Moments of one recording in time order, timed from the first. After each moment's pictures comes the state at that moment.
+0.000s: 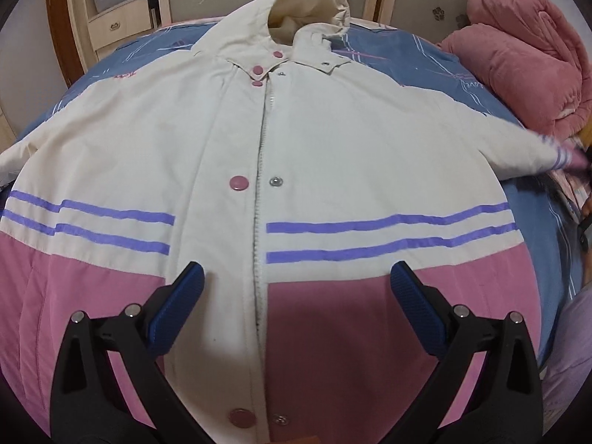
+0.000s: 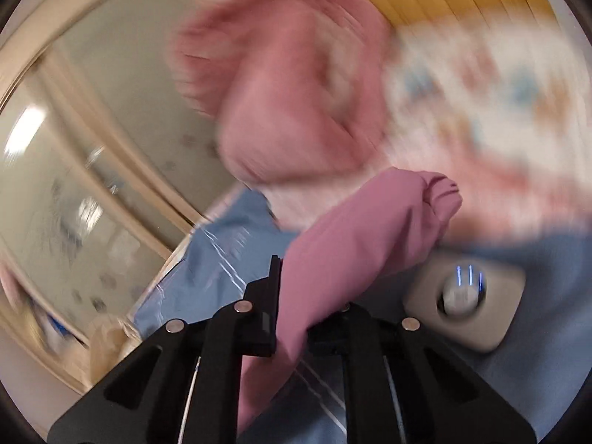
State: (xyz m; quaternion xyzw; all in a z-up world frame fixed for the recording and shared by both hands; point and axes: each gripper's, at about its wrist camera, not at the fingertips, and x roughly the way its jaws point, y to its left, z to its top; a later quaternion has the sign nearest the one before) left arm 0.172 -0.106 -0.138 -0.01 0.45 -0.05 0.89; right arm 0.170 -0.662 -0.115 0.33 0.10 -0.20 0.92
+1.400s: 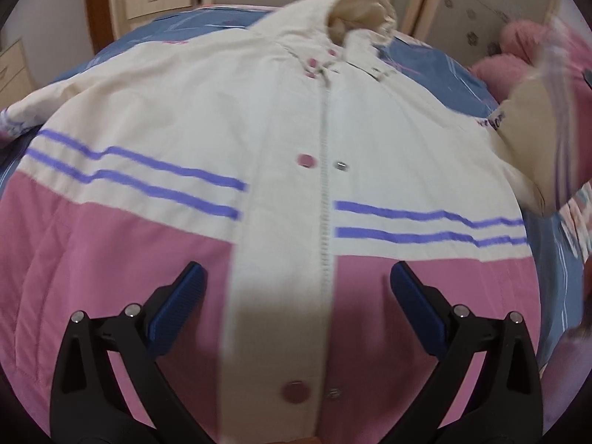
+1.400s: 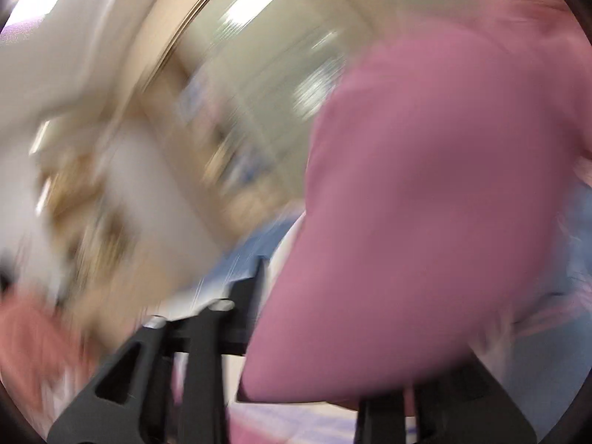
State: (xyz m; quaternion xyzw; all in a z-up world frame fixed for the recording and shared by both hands) left arm 0.152 -0.052 -0.141 -0.08 0.46 0.00 0.89; right arm 0.192 -0.393 -0.062 0.16 0.19 0.34 0.91
